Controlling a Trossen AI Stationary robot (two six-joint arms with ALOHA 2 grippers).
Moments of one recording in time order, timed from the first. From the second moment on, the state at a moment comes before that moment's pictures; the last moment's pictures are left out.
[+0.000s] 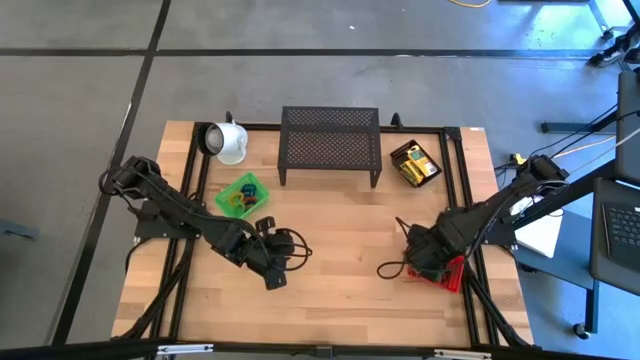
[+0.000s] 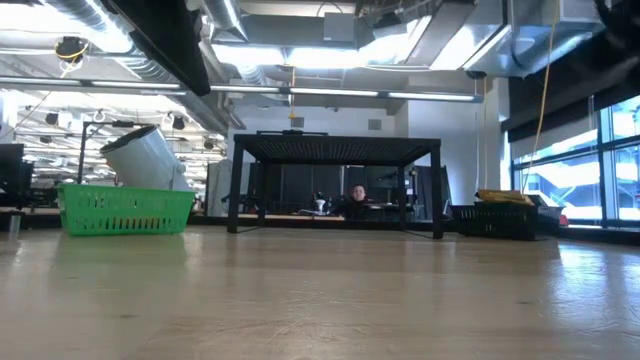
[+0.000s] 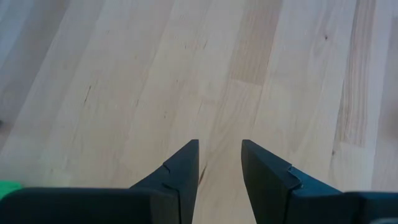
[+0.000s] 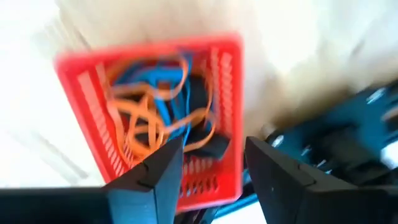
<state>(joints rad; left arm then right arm) -0.50 1.57 1.19 -0.76 -0.39 -0.70 0.60 1.39 0.98 -1.34 -0.07 1.04</state>
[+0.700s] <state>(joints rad) -0.50 1.57 1.19 -0.76 -0.39 -0.70 0.48 1.39 1.18 -1.38 0.19 0.89</state>
